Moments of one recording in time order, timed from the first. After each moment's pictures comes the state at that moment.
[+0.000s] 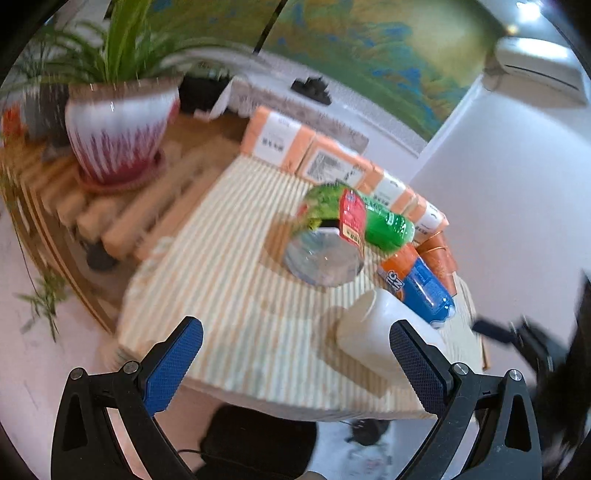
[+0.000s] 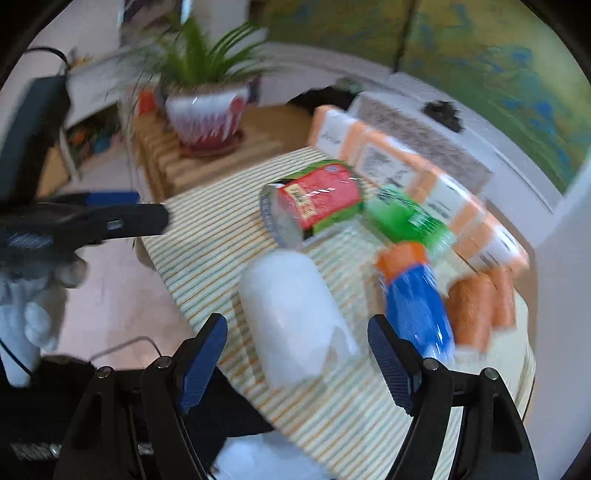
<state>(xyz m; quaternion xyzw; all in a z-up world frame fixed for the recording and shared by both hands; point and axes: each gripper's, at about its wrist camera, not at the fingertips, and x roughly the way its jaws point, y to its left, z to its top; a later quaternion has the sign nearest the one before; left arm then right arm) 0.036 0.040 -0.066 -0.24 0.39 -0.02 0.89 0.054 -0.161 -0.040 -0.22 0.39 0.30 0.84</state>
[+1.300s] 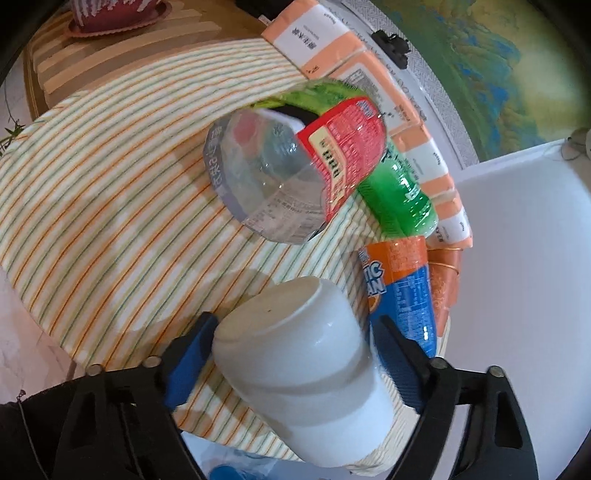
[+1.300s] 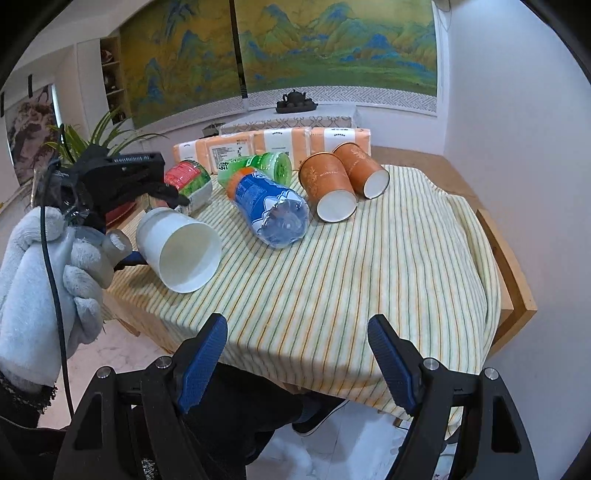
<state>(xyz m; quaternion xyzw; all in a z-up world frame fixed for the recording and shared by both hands) 0.126 -0.035 -0.134 -0.42 0.49 0.03 0.76 -0.018 -0.318 -0.077 0.00 0.37 0.13 0.92</state>
